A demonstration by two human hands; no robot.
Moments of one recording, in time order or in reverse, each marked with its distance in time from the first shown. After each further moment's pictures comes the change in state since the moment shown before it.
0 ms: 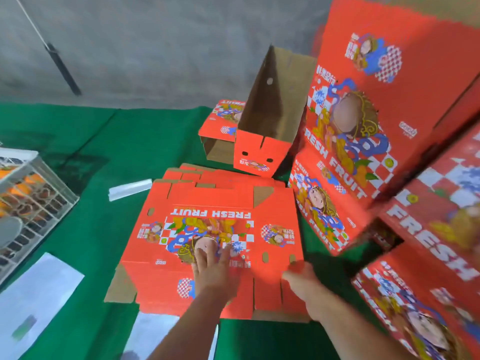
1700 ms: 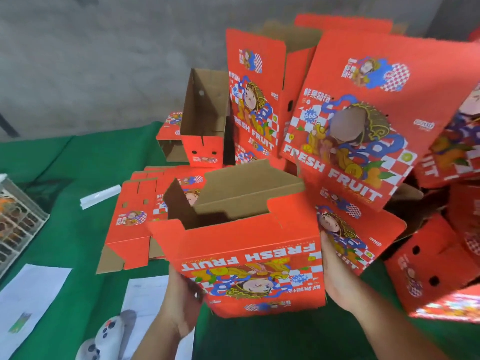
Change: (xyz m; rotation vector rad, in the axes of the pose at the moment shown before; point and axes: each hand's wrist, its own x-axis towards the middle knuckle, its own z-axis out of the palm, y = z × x) left_hand -0.206 -0.046 0.019 -1.613 -0.255 0.064; right_hand -0.220 0.121 -0.134 0.581 -0.153 -0.316
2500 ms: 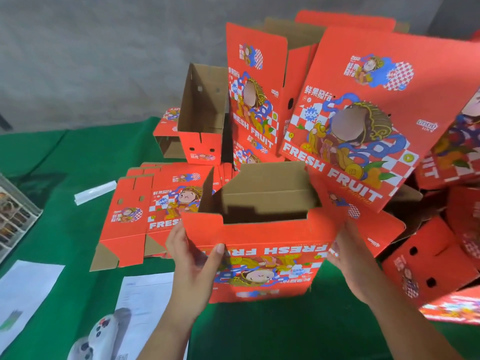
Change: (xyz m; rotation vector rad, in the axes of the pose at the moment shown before) left_hand -0.020 0.018 0.050 0.516 0.012 0.709; right_hand -0.014 -0.052 -0.001 -0.165 0.202 -0.235
